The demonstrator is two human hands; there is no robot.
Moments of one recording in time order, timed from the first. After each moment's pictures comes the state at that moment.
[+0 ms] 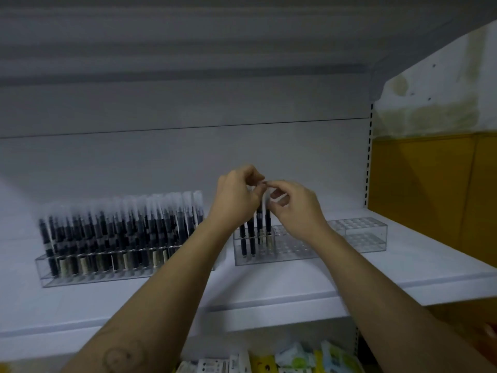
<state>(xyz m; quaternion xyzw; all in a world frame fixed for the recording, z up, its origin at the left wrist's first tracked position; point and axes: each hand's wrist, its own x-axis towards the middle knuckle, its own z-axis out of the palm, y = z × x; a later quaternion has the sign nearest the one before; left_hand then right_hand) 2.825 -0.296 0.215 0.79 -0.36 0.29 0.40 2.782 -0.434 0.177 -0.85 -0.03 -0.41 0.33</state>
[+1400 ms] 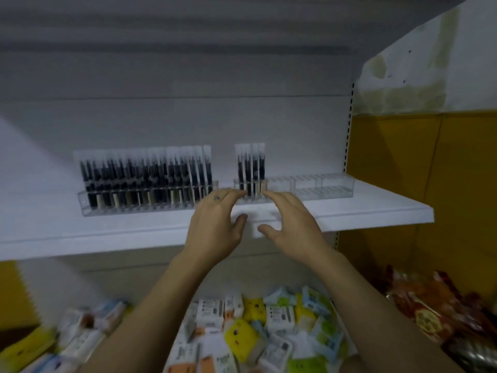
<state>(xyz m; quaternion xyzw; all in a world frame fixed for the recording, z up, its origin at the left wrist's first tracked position) 2.713 -0.203 0.106 0.81 -0.38 0.36 0.25 2.645 -0.368 0.096 -0.91 -0.02 -0.35 0.22</state>
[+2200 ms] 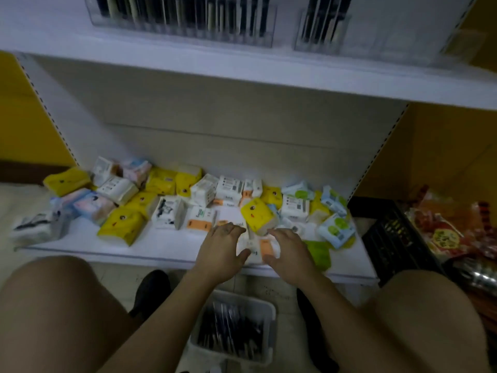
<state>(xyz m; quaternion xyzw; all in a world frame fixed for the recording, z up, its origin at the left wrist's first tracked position) 2.663 -0.135 -0.210 0.94 -0.27 0.02 0.21 2.612 -0.318 -0.207 -0.97 0.06 0.01 0.23</state>
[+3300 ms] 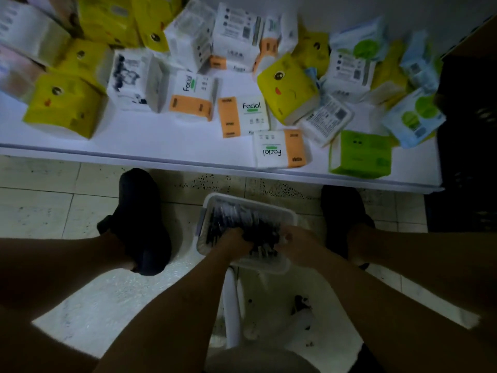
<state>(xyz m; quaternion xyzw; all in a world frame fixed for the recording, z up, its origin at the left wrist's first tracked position) 2.624 -0.139 -0.480 0.81 0.00 -0.50 0.30 2.581 -0.310 -0.413 -0.83 0.19 0.40 0.32</state>
